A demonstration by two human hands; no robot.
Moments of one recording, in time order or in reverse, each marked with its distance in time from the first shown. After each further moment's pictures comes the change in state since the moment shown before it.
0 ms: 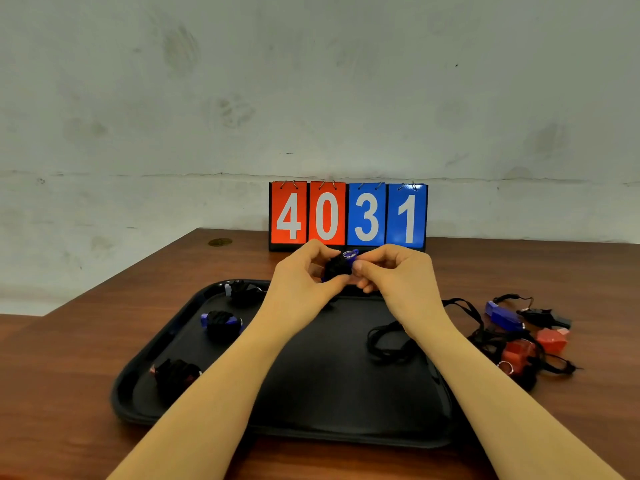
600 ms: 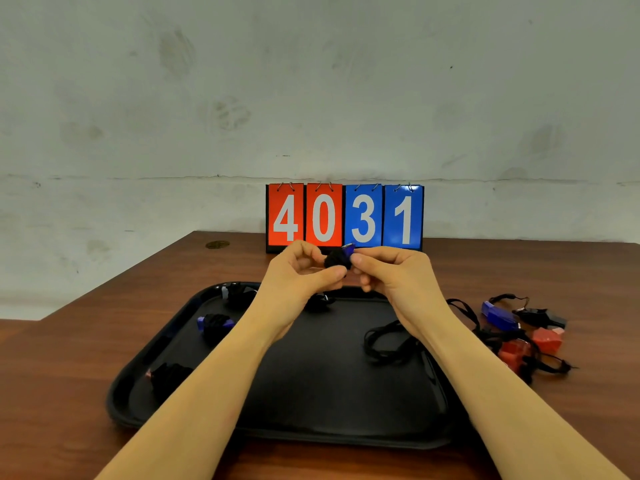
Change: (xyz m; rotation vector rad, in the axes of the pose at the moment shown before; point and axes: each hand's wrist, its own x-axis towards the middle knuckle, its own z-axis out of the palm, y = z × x) left_hand 0.003 0.001 -0.006 -0.574 -0.082 -0.199; right_hand 0.001 -0.004 -0.007 0.312 -0.099 0.098
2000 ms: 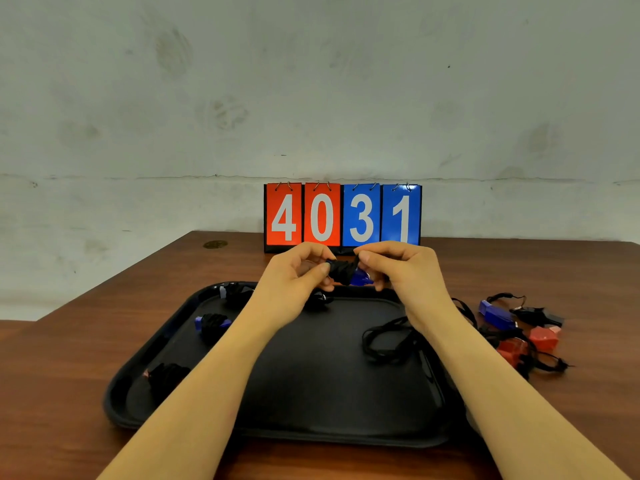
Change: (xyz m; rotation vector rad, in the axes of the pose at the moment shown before) left_hand 0.000 0.006 -0.003 0.449 -0.044 0.154; right_hand 0.002 -0.004 -0.008 -0.141 0.077 -0.067
